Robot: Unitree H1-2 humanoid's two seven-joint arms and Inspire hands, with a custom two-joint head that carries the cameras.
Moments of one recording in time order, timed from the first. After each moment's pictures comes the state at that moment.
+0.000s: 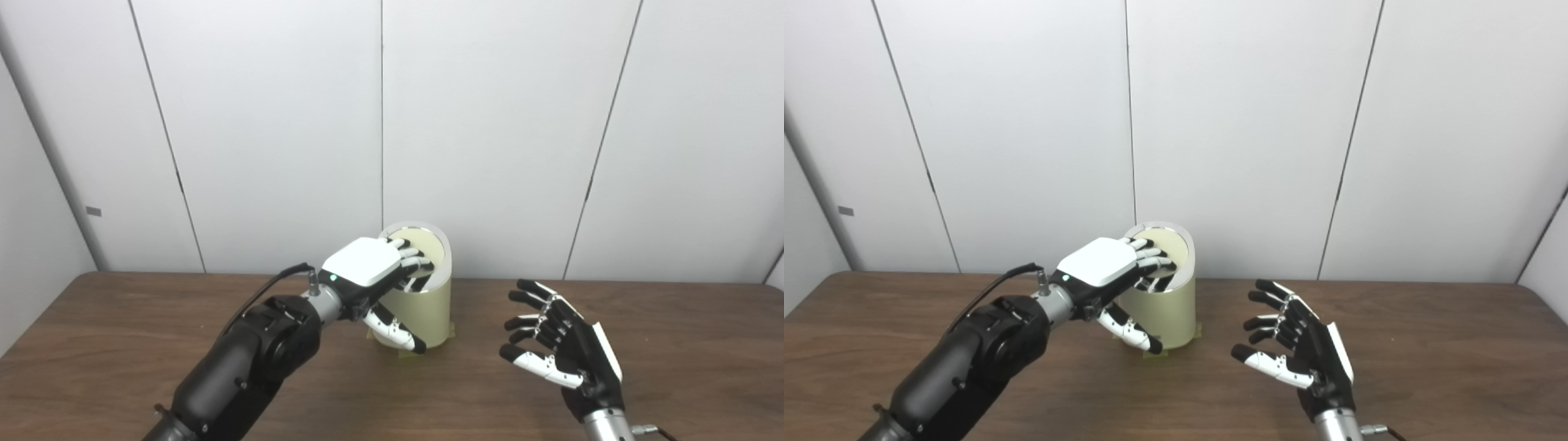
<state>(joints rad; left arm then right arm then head) -0.72 0.35 -0.48 0.11 0.83 0.02 -0.43 -0.23 -0.07 -0.06 0.08 0.06 -0.15 0.06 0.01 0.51</state>
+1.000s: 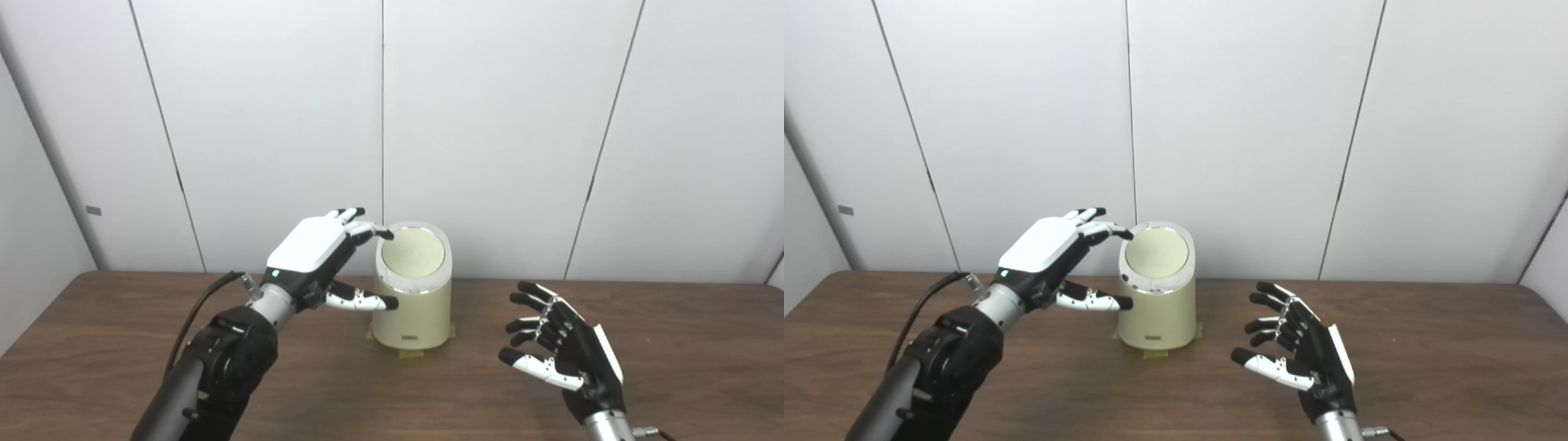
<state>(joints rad) -0.56 0.33 -0.22 -0.08 0.75 0.03 -0.24 -0.22 -0.07 -0.06 0.08 0.07 -0.15 0.05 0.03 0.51</state>
